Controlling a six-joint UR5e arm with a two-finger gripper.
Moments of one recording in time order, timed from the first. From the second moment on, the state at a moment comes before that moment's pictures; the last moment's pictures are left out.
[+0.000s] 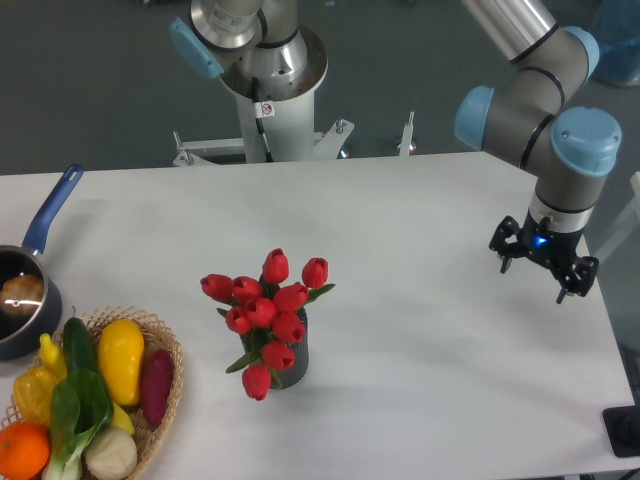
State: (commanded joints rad) arm 2.85 -2.09 -1.53 -0.91 1.47 1.53
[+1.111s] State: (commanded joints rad) arm 2.74 -1.98 -1.70 -0.88 1.33 1.43
